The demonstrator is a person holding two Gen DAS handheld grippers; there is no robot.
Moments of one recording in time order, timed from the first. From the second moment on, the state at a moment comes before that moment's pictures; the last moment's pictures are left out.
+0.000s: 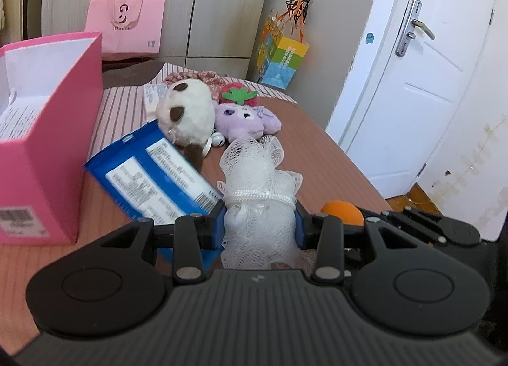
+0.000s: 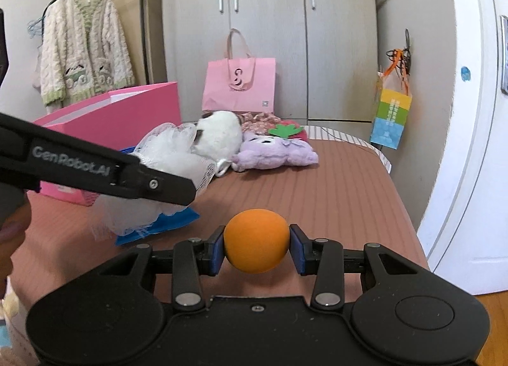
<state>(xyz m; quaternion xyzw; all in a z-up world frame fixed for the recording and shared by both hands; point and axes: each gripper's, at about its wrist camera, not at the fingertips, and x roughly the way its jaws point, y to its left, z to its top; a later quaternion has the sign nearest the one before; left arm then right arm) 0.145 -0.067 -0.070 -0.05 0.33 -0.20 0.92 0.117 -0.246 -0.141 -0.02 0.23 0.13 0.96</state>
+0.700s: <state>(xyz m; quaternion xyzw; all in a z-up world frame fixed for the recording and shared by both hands) 0.086 0.059 -0.054 -0.09 0.39 -0.16 0.90 0.074 -0.179 -0.094 -0.08 0.26 0.25 0.93</state>
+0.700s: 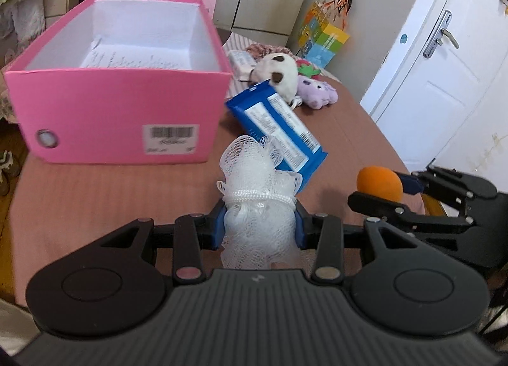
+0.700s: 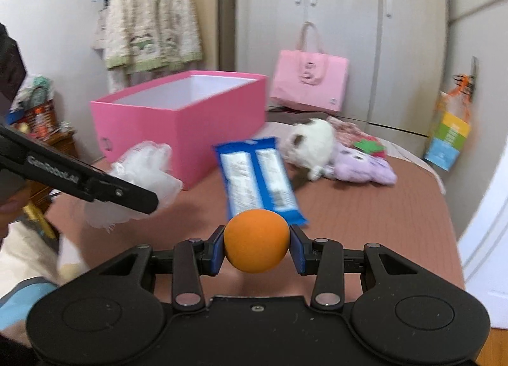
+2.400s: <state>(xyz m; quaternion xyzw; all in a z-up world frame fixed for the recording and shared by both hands) 0.385 0.169 -0.025 -0.17 0.46 -0.05 0.87 0.386 0.009 -0.032 -0.26 0.29 0.39 0.83</state>
